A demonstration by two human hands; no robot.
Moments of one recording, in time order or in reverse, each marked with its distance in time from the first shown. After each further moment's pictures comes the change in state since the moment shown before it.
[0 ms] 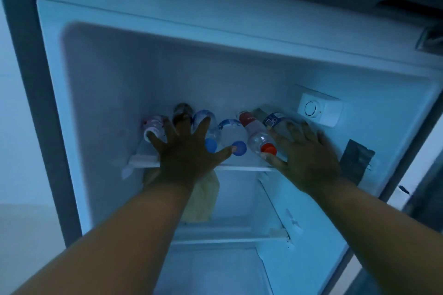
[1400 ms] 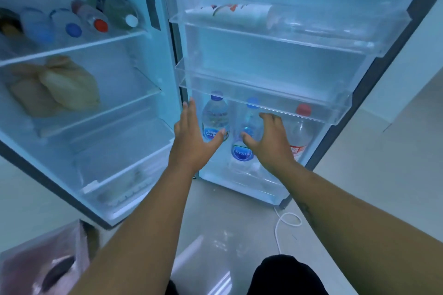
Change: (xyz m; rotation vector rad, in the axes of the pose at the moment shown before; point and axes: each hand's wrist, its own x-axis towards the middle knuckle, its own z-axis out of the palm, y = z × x) left_hand -0.388 0.134 -0.013 -0.669 -0.492 0.415; right_hand -0.457 0.073 -0.018 0.659 0.068 0.809
